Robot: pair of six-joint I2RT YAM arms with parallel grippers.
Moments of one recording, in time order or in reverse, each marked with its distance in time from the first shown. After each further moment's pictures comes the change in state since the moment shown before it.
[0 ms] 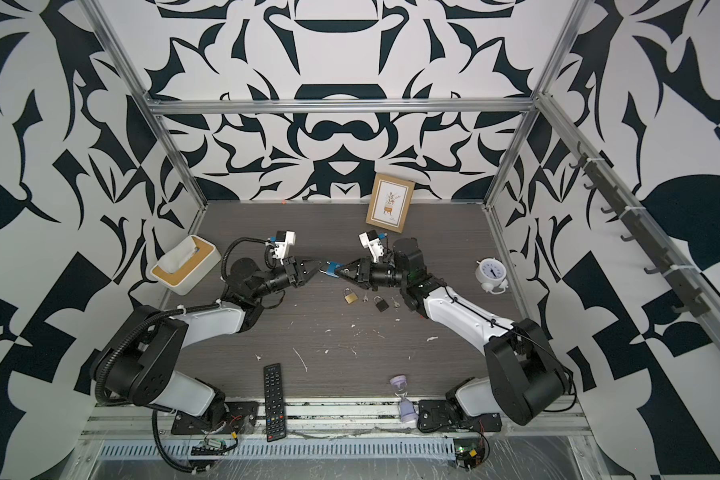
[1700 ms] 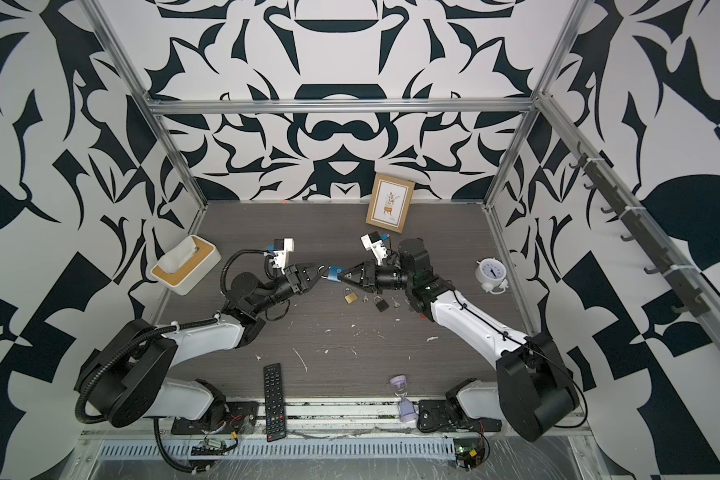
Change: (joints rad) left arm -0.115 -0.098 -0.092 0.045 -0.211 0.007; right arm -0.052 -0.075 -0.012 -0.052 -0.067 -0.014
